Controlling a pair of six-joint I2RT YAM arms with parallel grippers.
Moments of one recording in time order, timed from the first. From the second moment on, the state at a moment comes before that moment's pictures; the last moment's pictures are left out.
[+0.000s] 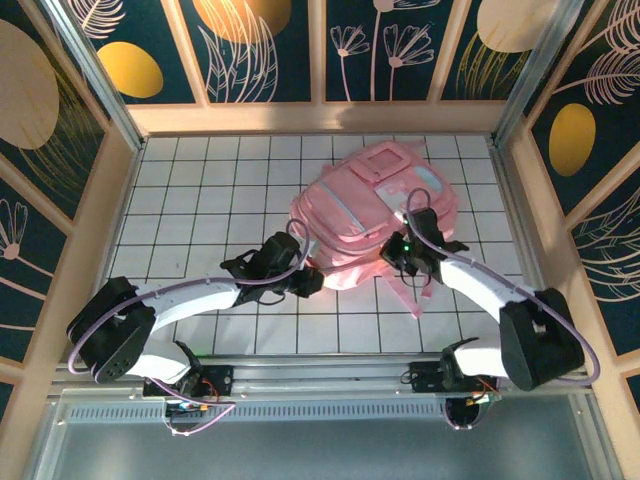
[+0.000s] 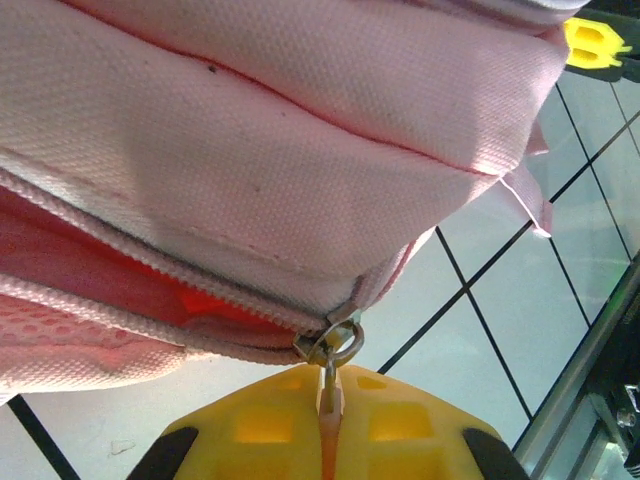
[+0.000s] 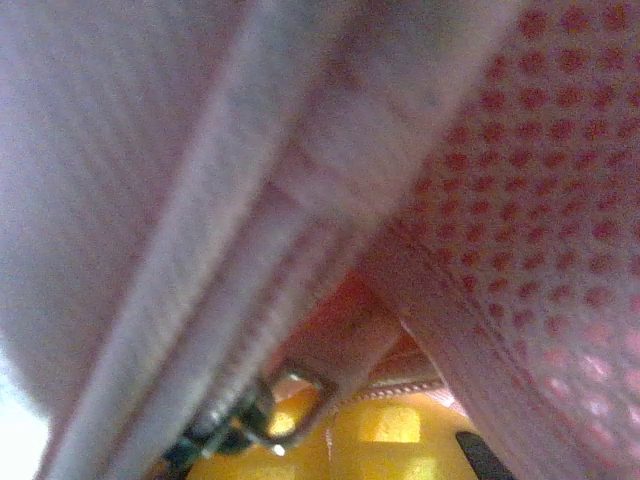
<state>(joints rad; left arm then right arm) -0.84 1.42 0.70 -0.07 0.28 -0.56 0.38 1.33 0.68 -0.29 -0.23 0.88</state>
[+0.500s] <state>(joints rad) -0.93 1.47 0.74 -0.08 0.20 -0.58 0.42 1.61 1.02 -0.40 -0.18 0.71</state>
